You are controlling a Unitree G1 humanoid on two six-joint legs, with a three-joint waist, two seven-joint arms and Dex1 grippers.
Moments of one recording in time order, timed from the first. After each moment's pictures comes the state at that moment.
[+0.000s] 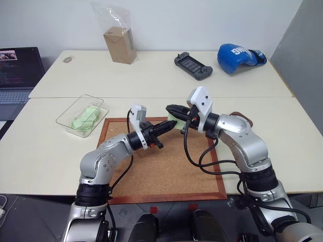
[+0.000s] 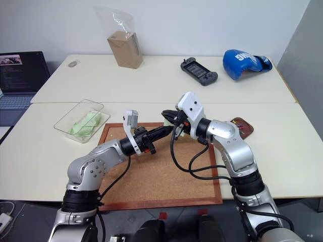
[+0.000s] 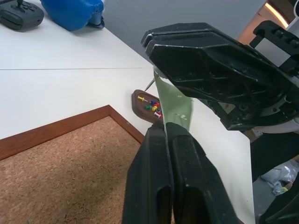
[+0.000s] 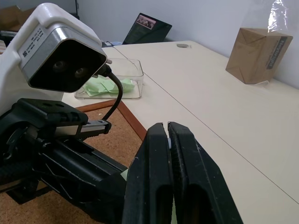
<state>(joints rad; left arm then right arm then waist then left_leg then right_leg) -0.42 0.31 0.05 -0.12 -0.73 0.75 -0.69 -0.63 -0.25 0.20 -0.19 0.19 0.53 0.69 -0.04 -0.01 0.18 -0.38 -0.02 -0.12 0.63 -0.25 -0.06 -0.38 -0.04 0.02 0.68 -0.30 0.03</state>
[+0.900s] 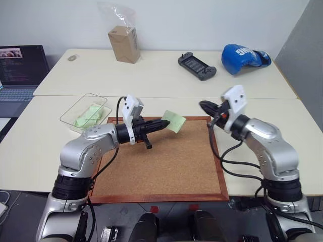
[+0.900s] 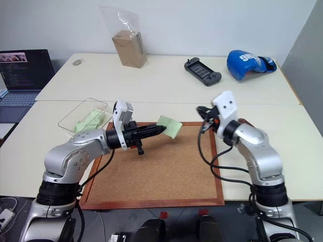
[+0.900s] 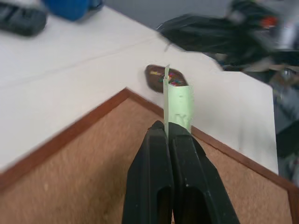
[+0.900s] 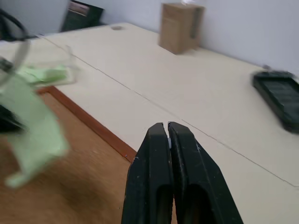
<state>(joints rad) -0.53 0.56 -0.06 -0.20 -0.61 0.70 -0.86 -0.47 -0.40 -0.06 -0.29 0.26 0.67 0.50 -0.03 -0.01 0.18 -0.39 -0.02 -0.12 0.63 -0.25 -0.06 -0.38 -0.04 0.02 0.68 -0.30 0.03</state>
